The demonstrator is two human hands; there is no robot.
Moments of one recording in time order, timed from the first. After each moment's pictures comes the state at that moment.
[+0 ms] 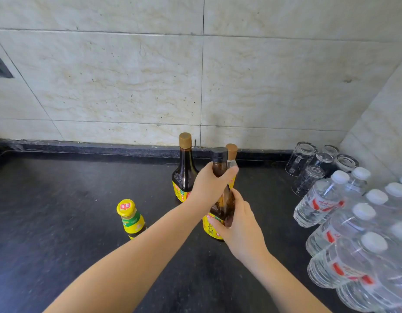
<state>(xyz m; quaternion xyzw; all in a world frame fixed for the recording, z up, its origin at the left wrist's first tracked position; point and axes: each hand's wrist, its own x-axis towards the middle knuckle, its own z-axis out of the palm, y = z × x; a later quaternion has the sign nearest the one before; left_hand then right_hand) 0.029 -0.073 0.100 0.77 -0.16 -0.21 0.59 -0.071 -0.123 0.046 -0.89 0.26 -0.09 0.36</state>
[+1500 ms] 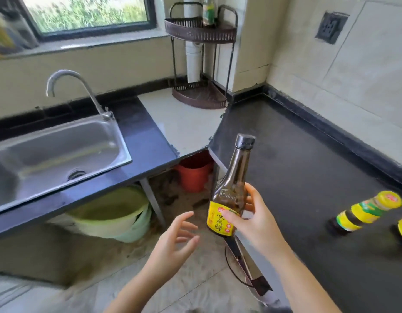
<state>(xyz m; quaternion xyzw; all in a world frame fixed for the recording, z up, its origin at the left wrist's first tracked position) -0.241 0.415 0.005 0.82 0.19 0.07 0.53 -0.116 0.260 0.054 -0.78 -0.21 0.18 0.56</state>
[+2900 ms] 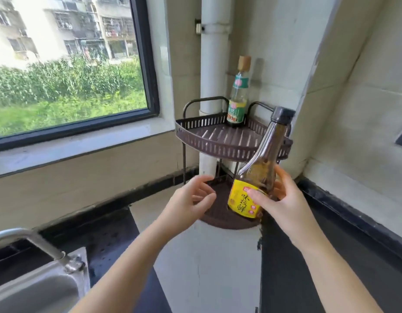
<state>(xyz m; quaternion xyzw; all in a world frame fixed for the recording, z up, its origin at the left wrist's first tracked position) 0.221 0.783 0.134 0.85 0.03 0.17 0.50 0.287 0.585 0.168 -0.77 -0.21 0.05 0.60</state>
